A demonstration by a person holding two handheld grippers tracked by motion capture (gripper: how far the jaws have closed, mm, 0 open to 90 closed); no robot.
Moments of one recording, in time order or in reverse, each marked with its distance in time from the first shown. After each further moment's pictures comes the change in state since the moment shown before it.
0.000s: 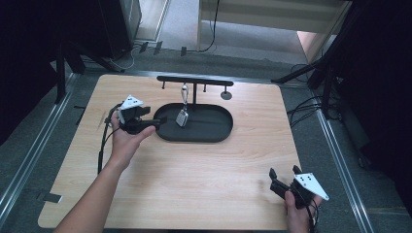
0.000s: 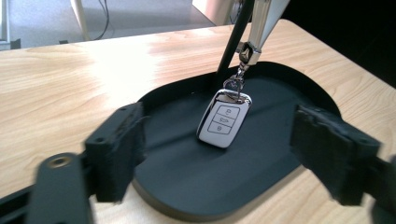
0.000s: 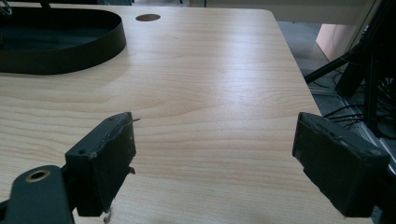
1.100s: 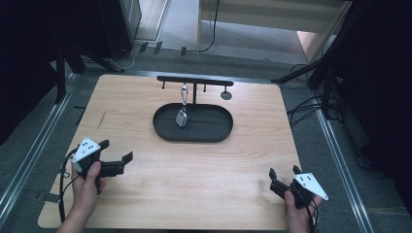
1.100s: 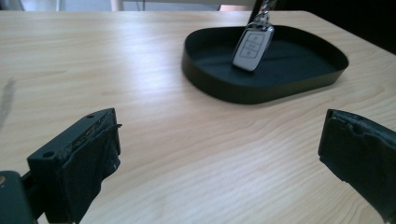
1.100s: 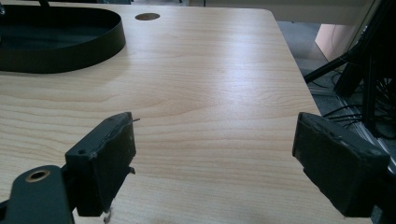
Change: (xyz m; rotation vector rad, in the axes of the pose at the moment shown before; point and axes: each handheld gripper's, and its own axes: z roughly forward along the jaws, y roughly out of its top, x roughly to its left) left arm 0.019 -0.110 -0.109 -0.092 0.115 -0.013; right arm 0.001 0.000 0.000 0.004 -0.003 -0.003
